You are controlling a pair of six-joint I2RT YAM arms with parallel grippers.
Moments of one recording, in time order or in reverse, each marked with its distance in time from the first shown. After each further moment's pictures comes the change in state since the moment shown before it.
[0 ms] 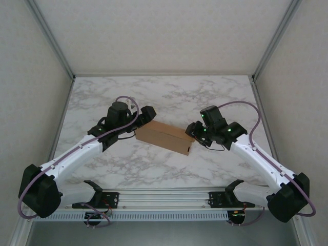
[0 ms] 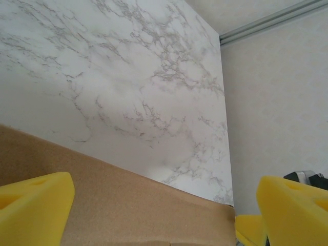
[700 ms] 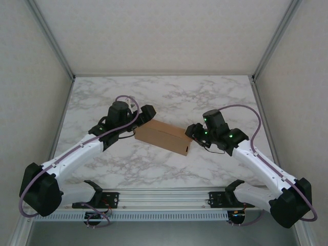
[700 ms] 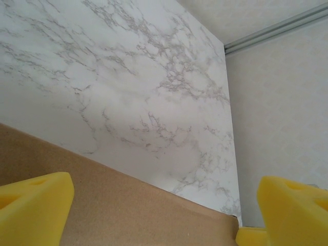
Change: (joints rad) left arm 0.000 0.016 0.007 0.010 -0.035 0.018; right arm -0.010 -0.063 -0.114 0.138 -0.037 -0.069
